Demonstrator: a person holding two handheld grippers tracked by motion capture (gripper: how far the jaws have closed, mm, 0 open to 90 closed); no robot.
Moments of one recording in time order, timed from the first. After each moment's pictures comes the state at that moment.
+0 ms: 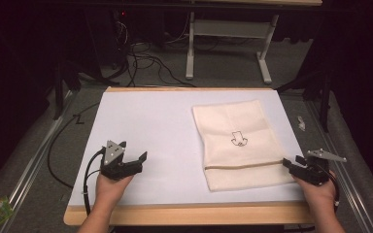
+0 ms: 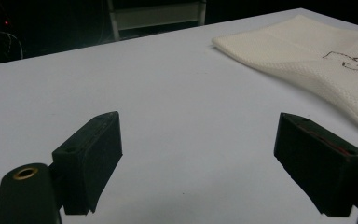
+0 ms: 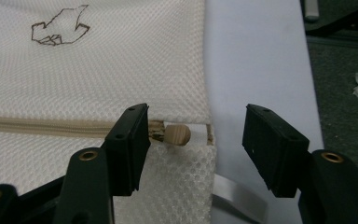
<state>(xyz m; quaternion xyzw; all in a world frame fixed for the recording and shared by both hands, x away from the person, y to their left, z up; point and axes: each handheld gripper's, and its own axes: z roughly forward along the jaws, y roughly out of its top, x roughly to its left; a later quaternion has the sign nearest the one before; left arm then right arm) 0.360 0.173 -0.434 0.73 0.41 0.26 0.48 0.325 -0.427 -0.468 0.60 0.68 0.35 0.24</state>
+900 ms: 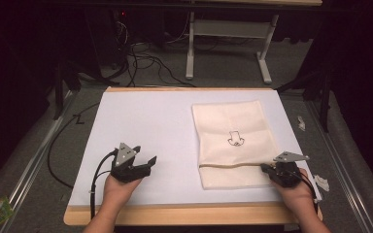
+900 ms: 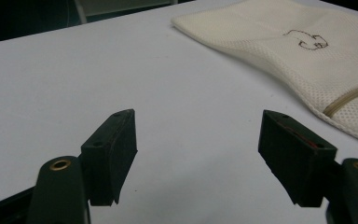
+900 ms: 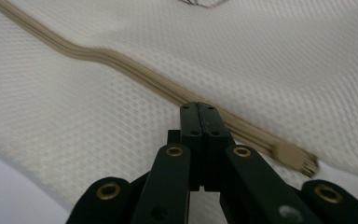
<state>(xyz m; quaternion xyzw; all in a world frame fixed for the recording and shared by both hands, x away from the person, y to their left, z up) 0.358 0.145 -0.442 0.77 0.38 0.22 0.47 0.327 -0.345 -0.467 0.47 0.80 0.32 0.20</state>
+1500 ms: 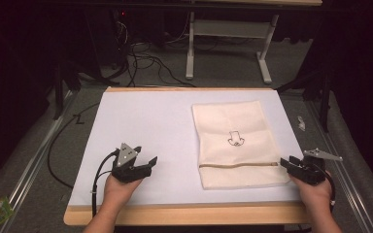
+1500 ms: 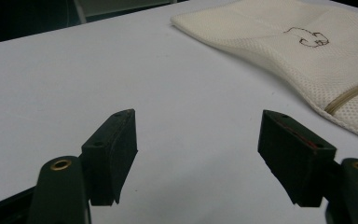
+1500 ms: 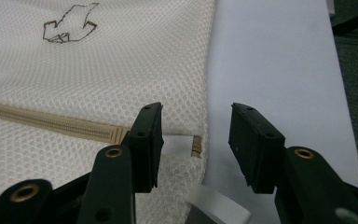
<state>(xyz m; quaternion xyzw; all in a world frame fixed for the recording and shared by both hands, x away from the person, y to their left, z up) 0.359 0.147 -0.444 0.77 0.38 0.22 0.47 0.328 -0.418 -0.469 0.59 0.69 0.36 0.22</state>
